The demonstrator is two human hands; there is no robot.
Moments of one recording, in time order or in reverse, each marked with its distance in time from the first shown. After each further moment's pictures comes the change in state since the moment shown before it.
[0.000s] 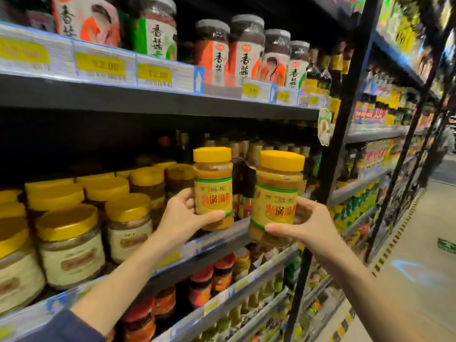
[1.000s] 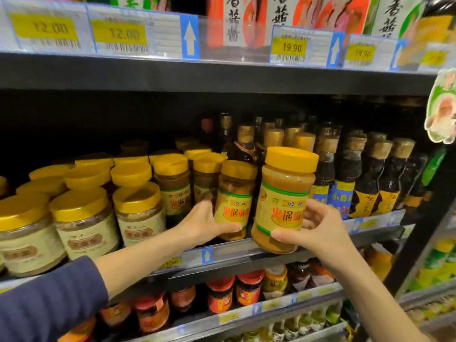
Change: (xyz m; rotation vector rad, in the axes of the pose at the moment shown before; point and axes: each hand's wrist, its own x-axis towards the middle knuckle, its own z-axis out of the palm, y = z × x) left_hand 0.052 -0.053 0.013 0.422 0.090 -0.216; right_hand 0.098 0.080 0.008 0.300 -0.361 0.065
